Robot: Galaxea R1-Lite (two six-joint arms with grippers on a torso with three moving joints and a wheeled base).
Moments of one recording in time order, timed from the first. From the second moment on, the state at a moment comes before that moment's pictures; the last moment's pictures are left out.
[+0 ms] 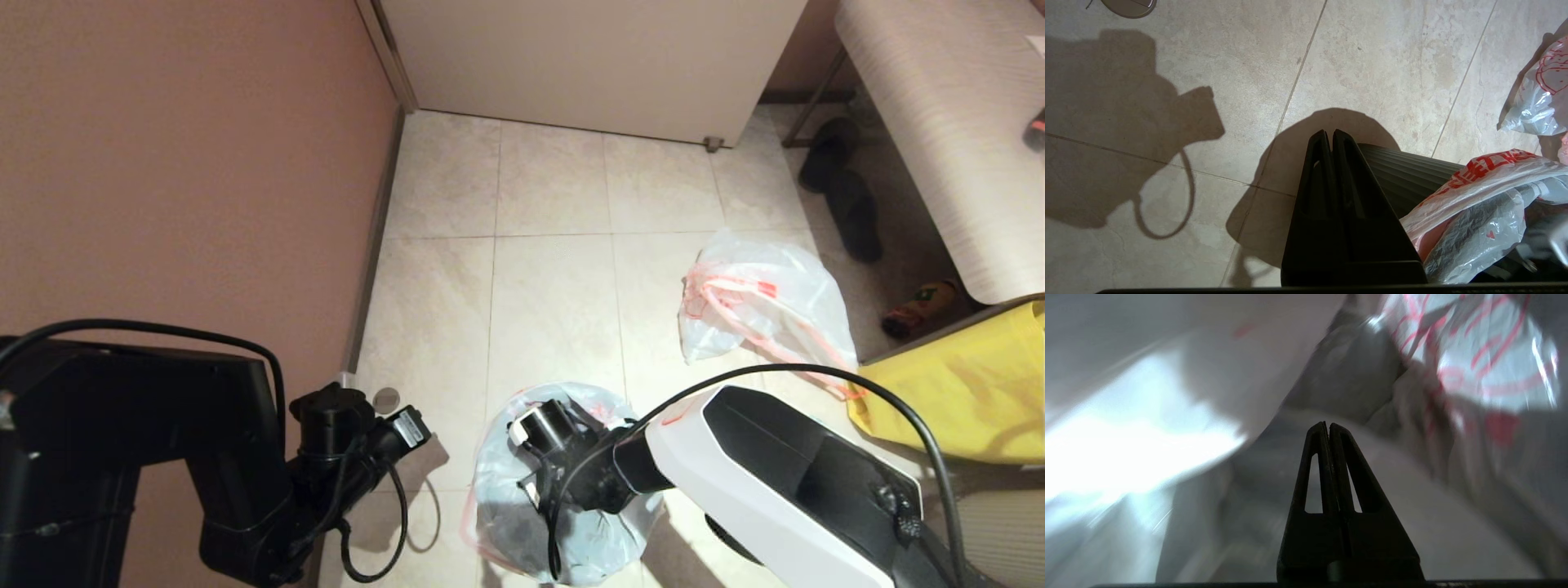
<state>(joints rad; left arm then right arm) -0.27 2.25 -0.47 -1.40 0.13 -0.61 0.78 2.67 -1.79 0.01 -0.29 0.08</state>
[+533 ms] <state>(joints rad) -0.28 2.24 -0.46 -1.40 0.13 -0.61 0.67 2.84 -1.97 0.17 -0.21 -0.04</state>
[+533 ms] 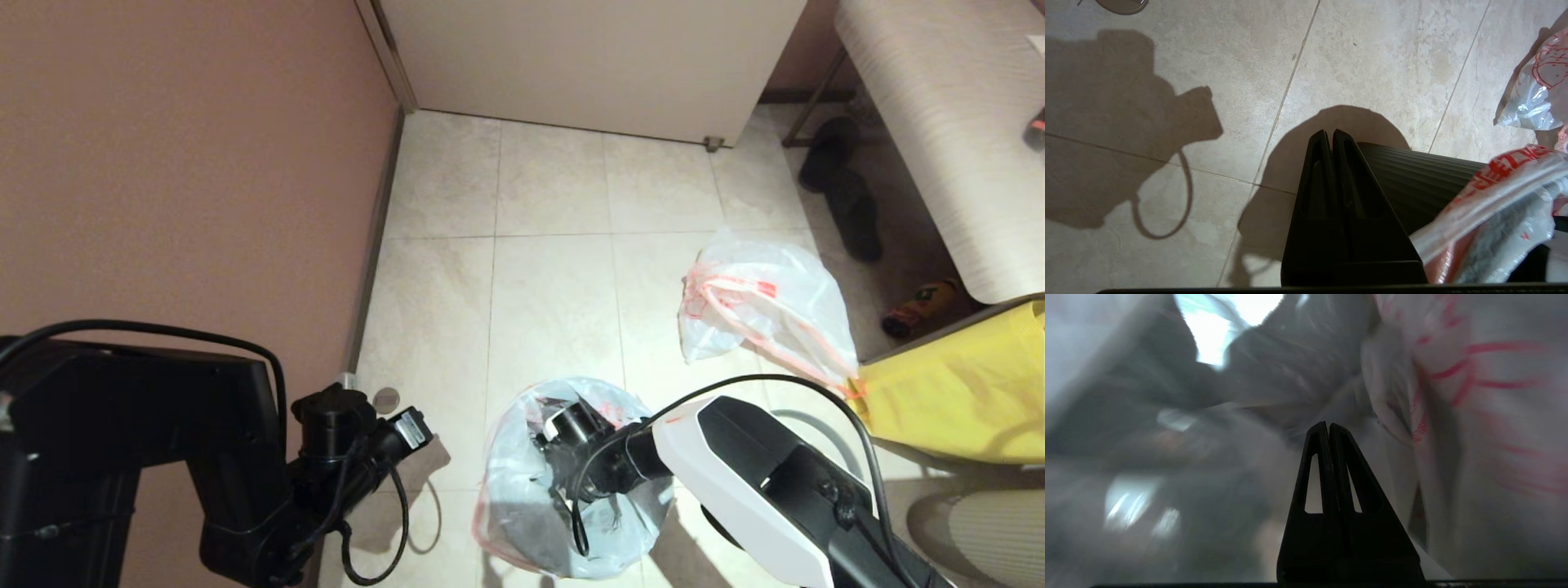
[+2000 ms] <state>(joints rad) -0.32 2.28 -0.39 -1.51 0.12 -0.59 0.51 1.86 -1.20 0.26 -0.08 0.35</state>
